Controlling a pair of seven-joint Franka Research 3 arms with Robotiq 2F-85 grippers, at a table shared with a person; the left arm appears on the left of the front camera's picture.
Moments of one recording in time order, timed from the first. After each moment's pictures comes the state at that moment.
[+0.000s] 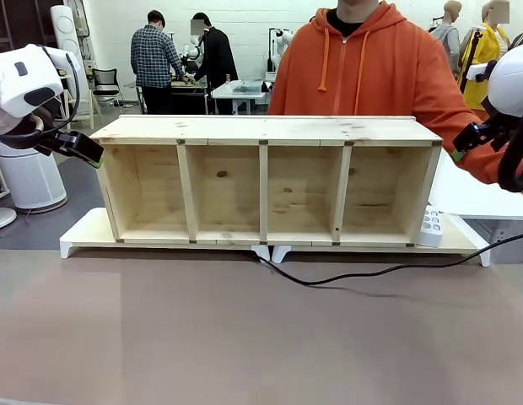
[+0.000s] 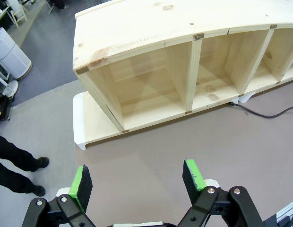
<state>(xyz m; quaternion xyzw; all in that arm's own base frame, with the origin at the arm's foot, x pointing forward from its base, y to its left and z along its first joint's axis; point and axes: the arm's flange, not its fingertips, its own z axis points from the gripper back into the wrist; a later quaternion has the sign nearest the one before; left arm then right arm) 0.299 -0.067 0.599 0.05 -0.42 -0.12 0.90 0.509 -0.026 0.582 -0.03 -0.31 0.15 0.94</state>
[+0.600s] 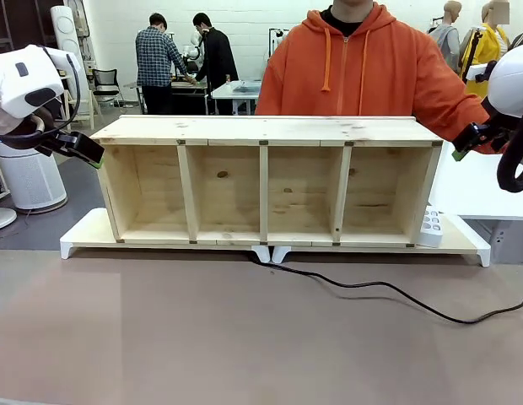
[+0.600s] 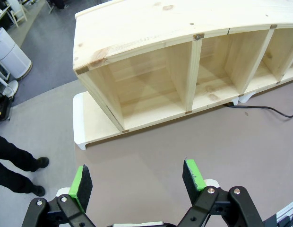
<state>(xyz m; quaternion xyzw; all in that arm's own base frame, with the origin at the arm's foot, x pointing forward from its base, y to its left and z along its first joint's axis) 0.299 -0.067 0.599 0.05 -0.42 -0.12 0.90 0.509 -0.026 0.582 -0.03 -0.31 0.15 0.94</state>
